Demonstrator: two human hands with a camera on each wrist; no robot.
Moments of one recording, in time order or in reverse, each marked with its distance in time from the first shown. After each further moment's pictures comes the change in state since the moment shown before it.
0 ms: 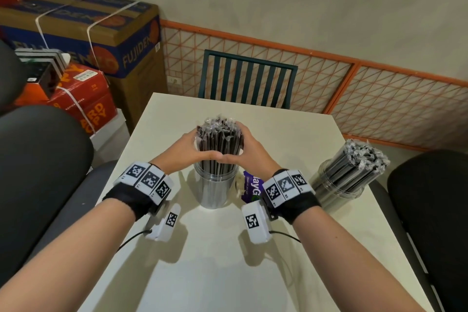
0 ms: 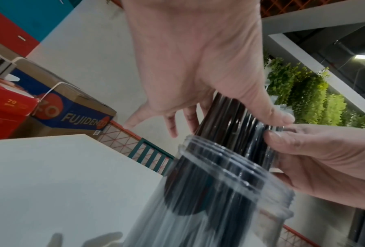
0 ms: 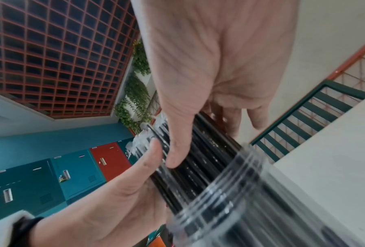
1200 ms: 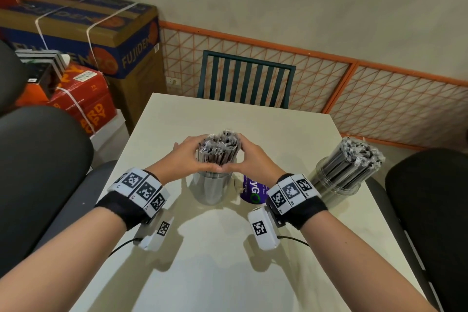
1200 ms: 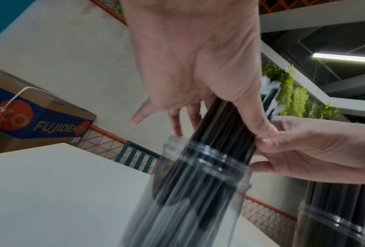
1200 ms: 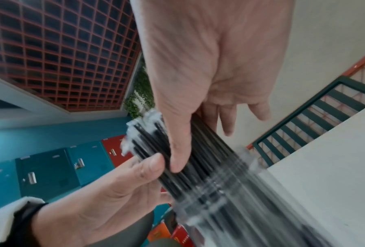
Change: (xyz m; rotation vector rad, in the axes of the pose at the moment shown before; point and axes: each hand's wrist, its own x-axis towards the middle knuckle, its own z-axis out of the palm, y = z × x) left_hand -0.017 -0.007 0.006 0.149 -0.085 -0.004; right_hand -0.013 0.006 -0.002 -0.038 -0.070 -0.065
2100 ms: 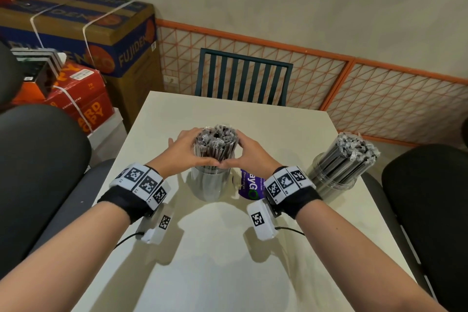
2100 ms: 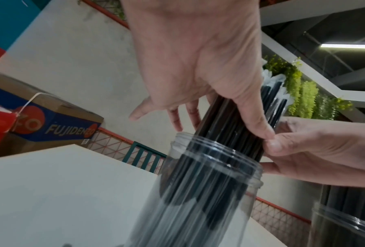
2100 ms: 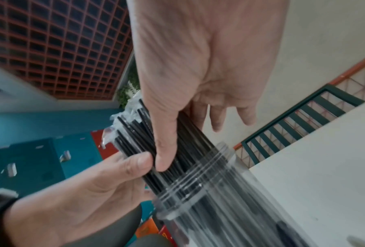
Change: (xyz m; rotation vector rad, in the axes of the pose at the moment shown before) left_hand 0.004 0.000 0.001 0.072 0.099 -0.027; right_hand 0.002 0.004 -0.001 -0.002 -0.016 0.011
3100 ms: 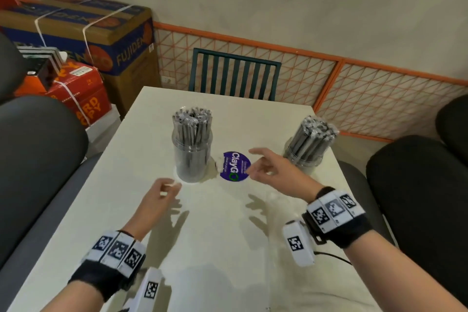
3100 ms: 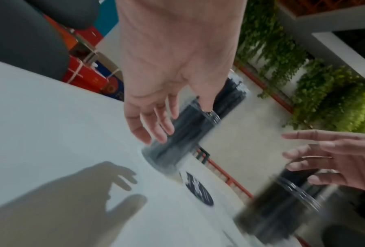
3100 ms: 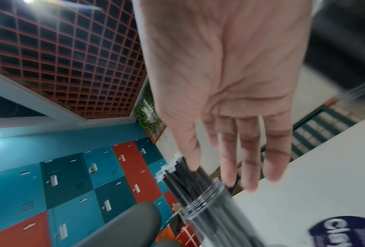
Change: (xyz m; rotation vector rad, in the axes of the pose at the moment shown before) left_hand -0.132 -0.002 0.080 -0.393 0.206 -0.400; right_hand -0.141 0.023 -0.058 -0.028 -0.089 0.124
